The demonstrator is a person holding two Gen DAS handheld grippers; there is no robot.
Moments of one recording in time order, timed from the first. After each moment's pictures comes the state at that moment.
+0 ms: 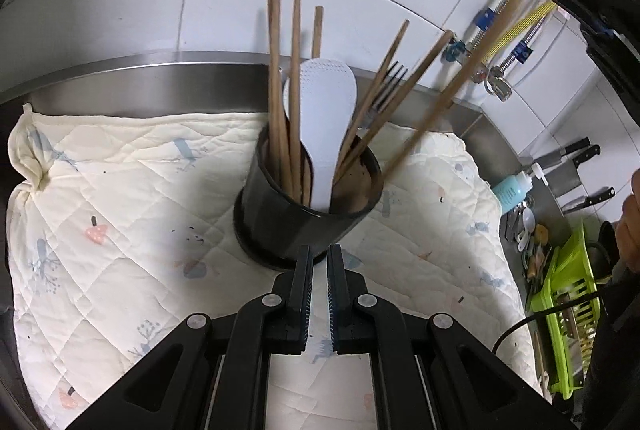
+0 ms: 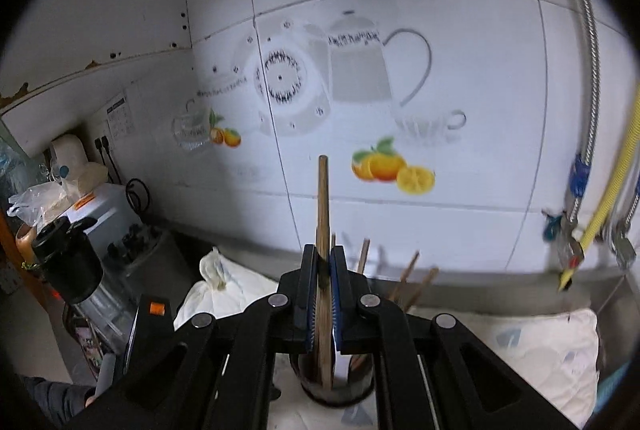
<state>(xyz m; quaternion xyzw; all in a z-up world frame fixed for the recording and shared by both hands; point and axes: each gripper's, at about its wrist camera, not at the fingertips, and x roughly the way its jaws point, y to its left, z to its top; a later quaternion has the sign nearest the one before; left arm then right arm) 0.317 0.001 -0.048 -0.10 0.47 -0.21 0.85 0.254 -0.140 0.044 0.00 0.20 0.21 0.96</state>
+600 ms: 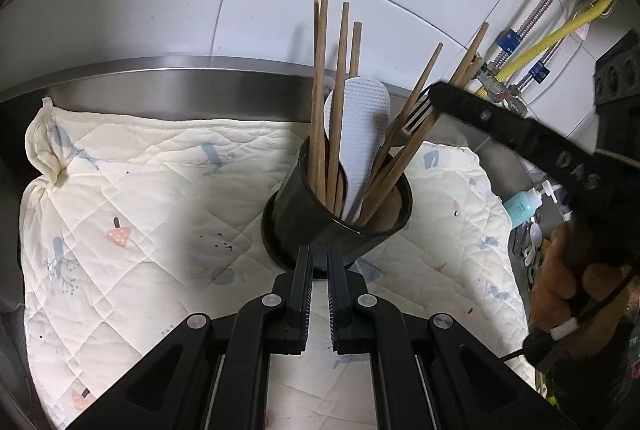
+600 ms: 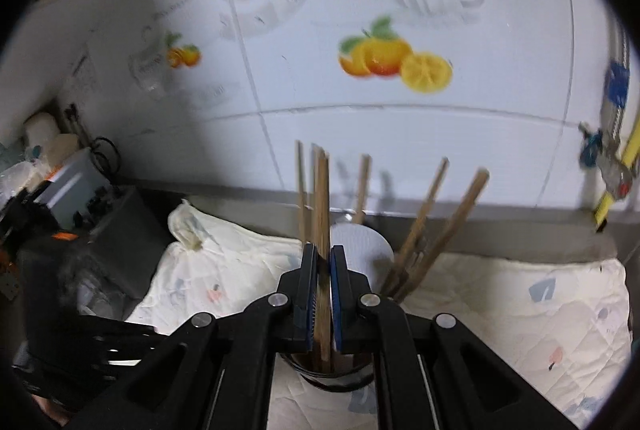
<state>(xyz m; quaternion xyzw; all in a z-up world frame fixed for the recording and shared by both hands) 0.329 0.024 -0.049 -0.12 0.47 -0.19 0.85 0.296 -0.126 -0.037 0.01 0.29 0.18 0.94</state>
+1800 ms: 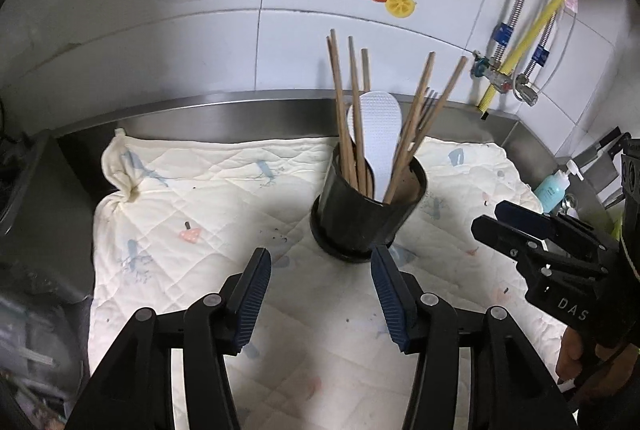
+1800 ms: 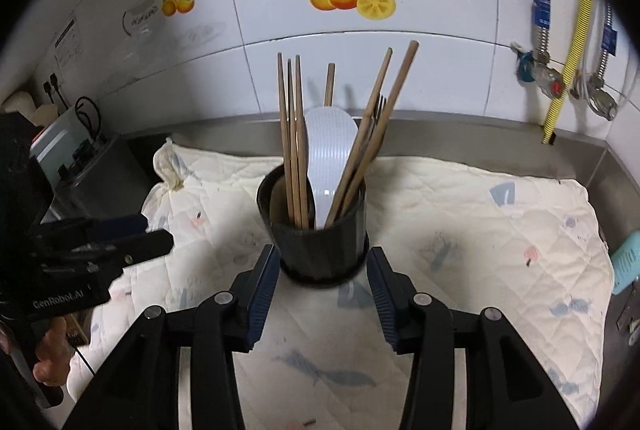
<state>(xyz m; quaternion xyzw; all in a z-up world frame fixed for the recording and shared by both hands) 0.255 0.032 -0.014 -0.03 0.42 -0.12 0.90 0.206 -0.133 -0.073 0.00 0.33 0.11 0.94</state>
